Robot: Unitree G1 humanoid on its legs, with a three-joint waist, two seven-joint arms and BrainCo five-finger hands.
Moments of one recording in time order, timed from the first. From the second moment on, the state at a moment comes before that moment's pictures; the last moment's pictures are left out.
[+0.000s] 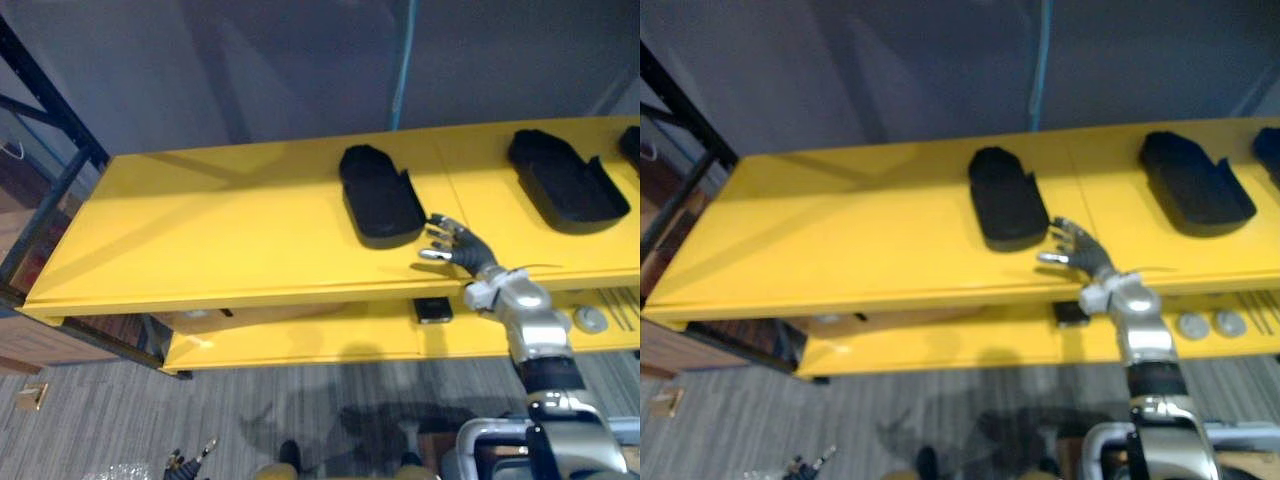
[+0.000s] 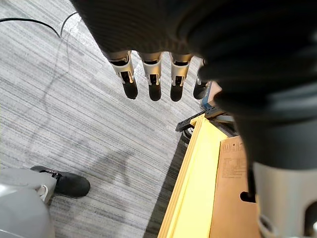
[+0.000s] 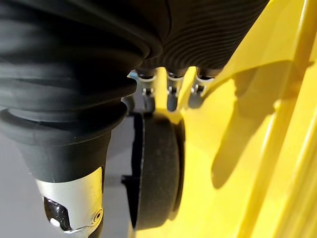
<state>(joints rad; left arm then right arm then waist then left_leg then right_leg) 0.23 0.11 0.22 0.88 -0.36 -0.13 0.19 -0.45 -0.45 -0.03 0.44 0.18 0.09 0.39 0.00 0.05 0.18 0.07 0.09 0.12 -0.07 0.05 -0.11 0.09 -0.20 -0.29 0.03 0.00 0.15</state>
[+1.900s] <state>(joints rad) 0.21 0.11 0.21 0.72 -0.34 -0.21 0.30 -0.25 -0.30 -0.16 -0.04 0.02 -0.13 -0.15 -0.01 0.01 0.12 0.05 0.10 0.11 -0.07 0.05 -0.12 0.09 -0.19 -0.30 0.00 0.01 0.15</state>
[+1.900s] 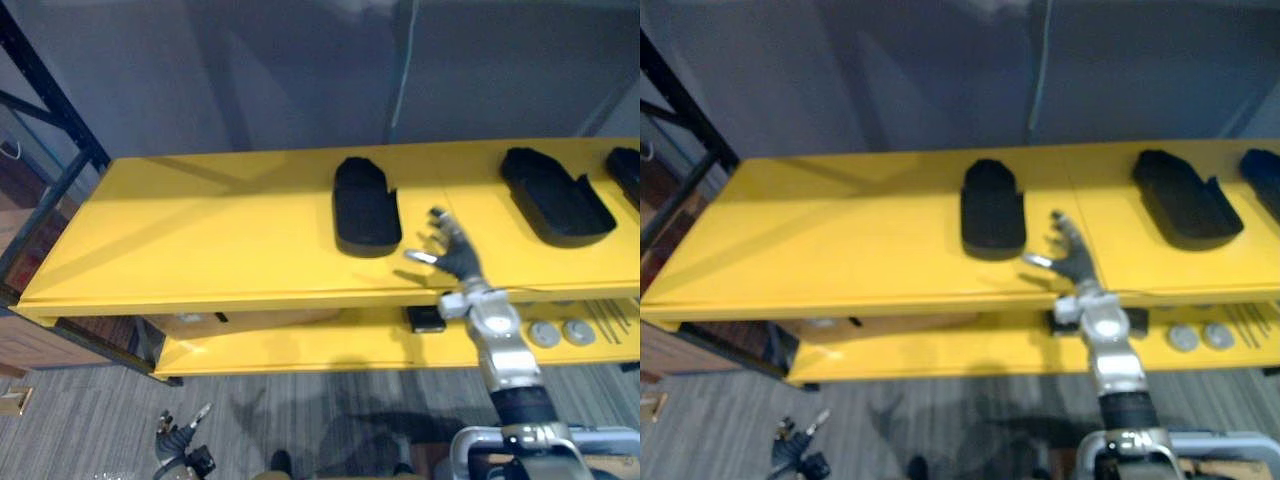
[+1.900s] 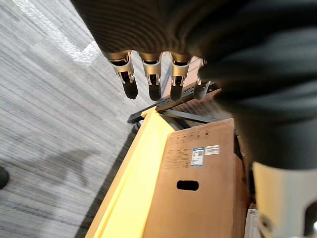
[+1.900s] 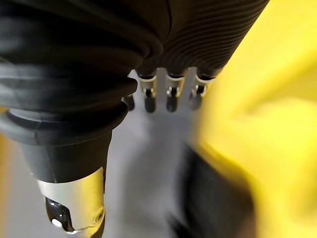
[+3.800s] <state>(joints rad) -0.03 0.28 0.29 -0.31 -0.28 -0.10 0.24 0.12 -0.09 -0.34 -0.19 0.22 -0.15 -0.39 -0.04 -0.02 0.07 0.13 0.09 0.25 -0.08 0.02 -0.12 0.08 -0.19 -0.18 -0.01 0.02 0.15</state>
